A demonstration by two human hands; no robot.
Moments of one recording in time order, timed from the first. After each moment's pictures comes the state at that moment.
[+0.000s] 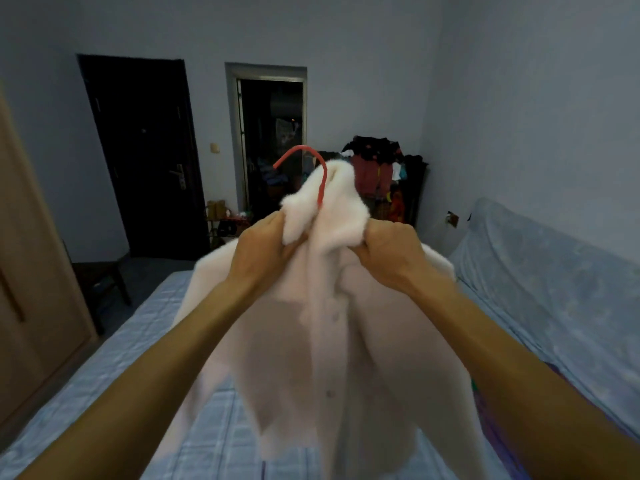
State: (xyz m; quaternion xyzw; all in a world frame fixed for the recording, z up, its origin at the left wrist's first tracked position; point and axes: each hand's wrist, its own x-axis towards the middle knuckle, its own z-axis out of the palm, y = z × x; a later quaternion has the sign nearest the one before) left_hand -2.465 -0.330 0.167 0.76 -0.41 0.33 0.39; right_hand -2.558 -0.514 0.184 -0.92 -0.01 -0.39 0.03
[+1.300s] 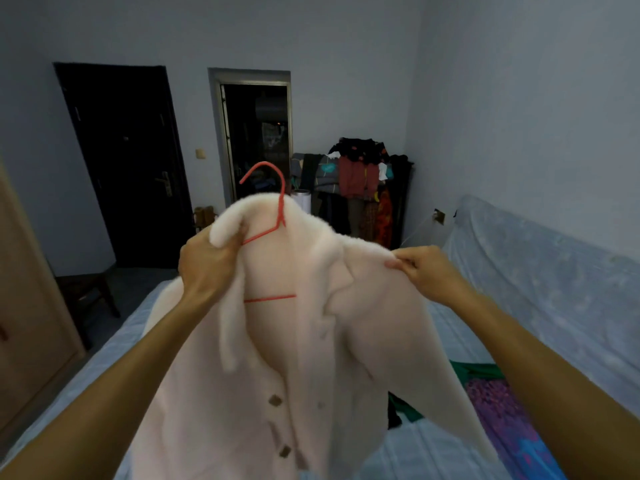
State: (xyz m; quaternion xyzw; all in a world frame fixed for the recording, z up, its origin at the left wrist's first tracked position) left_hand -2.433 -0.293 0.147 0.75 -0.20 0.27 0.57; right_hand -2.592 -0.600 0.146 -0.95 0.07 -0.26 0.19
